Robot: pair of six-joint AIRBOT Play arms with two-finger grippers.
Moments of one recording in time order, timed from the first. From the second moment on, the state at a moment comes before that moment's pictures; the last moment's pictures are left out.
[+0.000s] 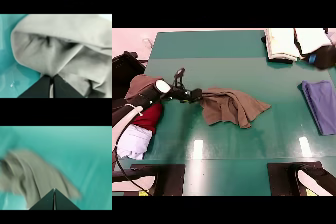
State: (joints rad) left arm -0.22 -1.40 1.05 0.87 -0.74 -1.46; right arm -0.06 -0.96 1.47 -1.15 1.43 1.42
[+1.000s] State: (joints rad) left arm -0.19 -1.40 1.16 1.00 -0.90 -1.38; right arm -0.03 -1.50 0.96 -0.77 0.93 1.35
